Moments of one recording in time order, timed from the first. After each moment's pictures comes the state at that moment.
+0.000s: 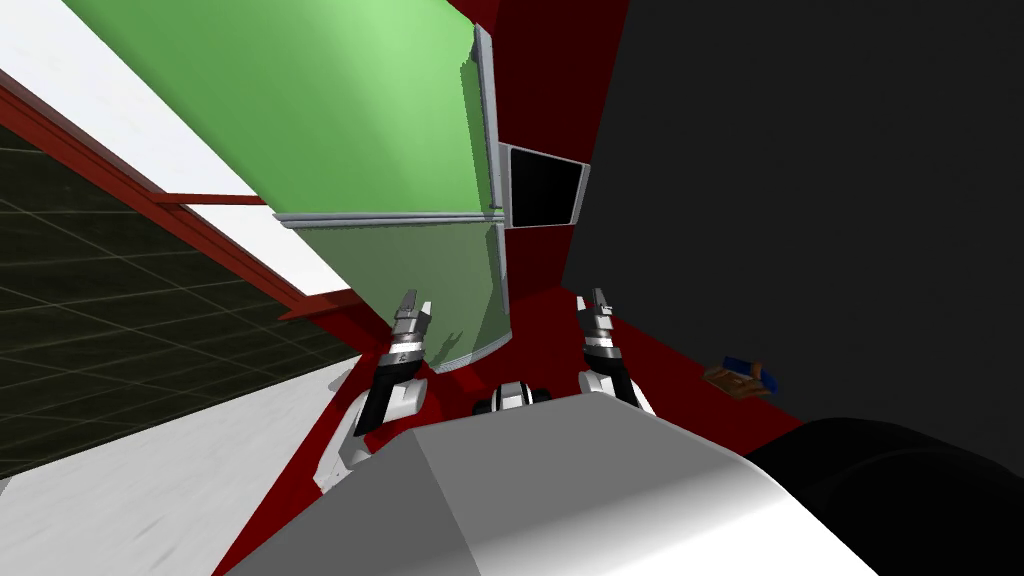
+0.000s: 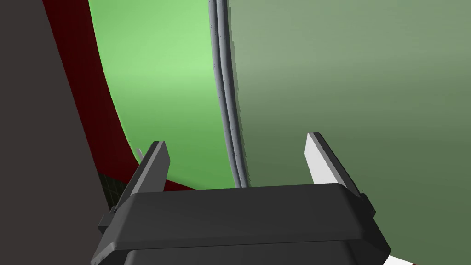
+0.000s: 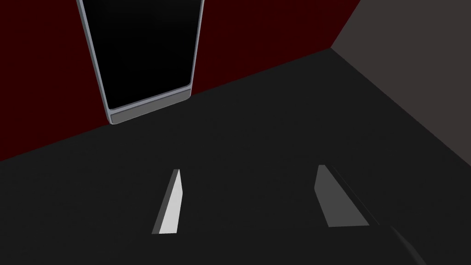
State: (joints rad) left arm 0.33 0.17 0.06 -2.17 -0.07 -0.27 0.09; right arm 0.53 0.04 -0.04 -2.20 0.01 -0.50 -0.13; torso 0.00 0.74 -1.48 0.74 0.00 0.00
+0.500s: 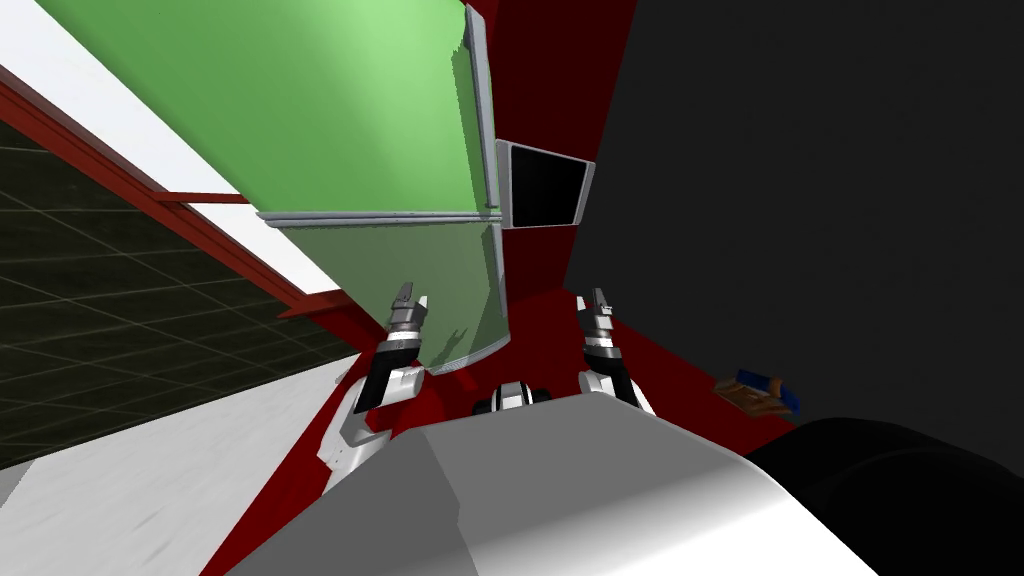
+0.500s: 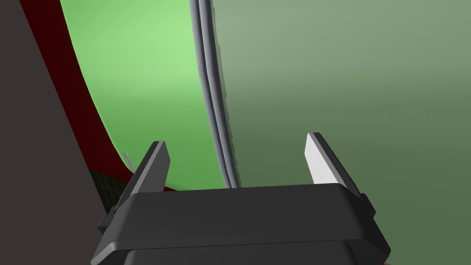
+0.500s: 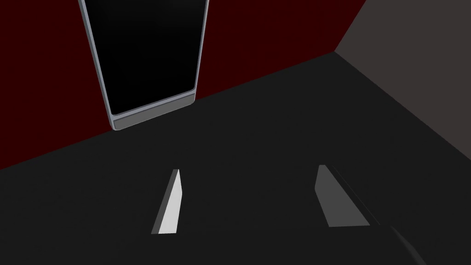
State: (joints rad) left arm 0.23 0.19 0.12 -2.15 -0.04 -0.15 0.10; right arm 0.53 0.04 -0.04 -2.20 0.01 -0.50 -0.13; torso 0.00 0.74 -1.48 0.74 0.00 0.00
